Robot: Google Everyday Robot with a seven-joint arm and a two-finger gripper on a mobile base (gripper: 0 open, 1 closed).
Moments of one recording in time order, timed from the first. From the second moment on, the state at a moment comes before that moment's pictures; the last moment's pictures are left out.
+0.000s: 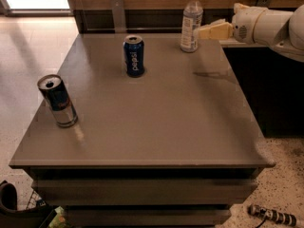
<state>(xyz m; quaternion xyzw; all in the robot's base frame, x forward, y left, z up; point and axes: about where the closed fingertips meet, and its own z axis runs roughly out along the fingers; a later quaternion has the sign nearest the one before) 0.757 -0.210 0.961 -0.30 0.71 0.16 0.62</state>
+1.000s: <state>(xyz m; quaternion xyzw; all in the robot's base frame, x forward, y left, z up) 0.844 -0.202 0.910 -0.26 0.69 0.18 0.65</state>
